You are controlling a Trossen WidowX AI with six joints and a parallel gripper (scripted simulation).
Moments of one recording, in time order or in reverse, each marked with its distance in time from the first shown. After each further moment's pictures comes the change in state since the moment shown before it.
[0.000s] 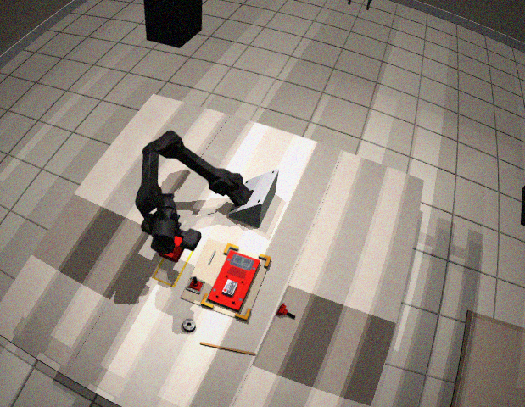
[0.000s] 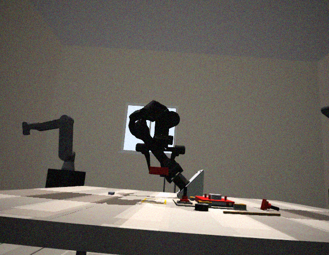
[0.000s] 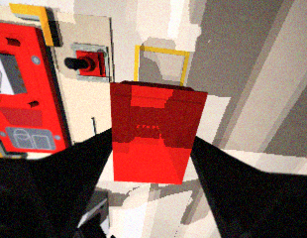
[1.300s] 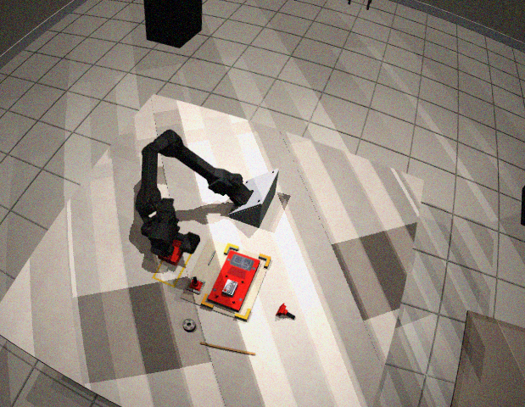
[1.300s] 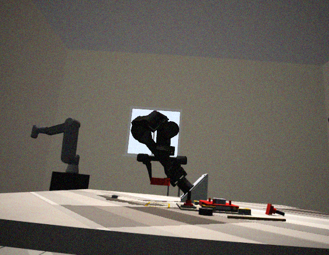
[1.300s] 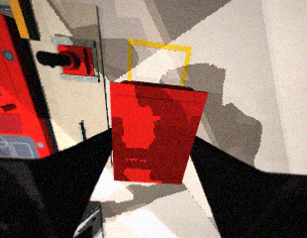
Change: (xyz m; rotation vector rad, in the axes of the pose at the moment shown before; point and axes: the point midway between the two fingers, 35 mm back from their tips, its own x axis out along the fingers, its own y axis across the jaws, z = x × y) arm 0.026 -0.007 -0.002 -0.002 -0.002 0.001
